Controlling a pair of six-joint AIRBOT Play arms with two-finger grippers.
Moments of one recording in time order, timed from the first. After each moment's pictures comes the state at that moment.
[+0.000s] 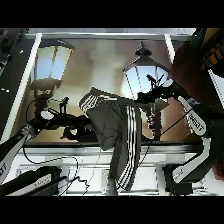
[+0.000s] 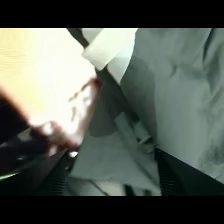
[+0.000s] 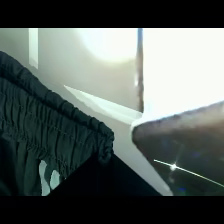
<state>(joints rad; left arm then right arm) -0.12 -1.28 0.54 0.71 -0.78 -1.17 0.01 -1.82 1.31 -0.87 1.03 1.14</state>
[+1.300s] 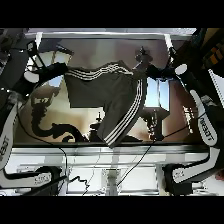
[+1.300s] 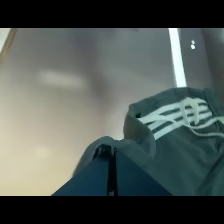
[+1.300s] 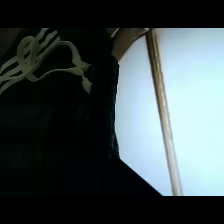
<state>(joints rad) -0.04 -1.48 1.26 0.85 -0.36 -1.19 -0.02 -1.64 1.39 -0.95 0.69 1.48</state>
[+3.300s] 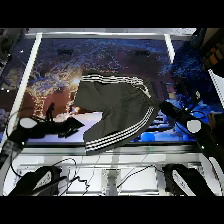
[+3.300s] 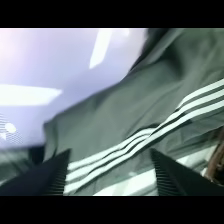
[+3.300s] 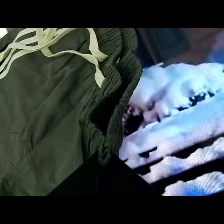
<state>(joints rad) 0.07 -0.93 0.39 0.63 -1.05 -1.39 -0.02 -0.79 0.46 -1.07 0.42 1.72</state>
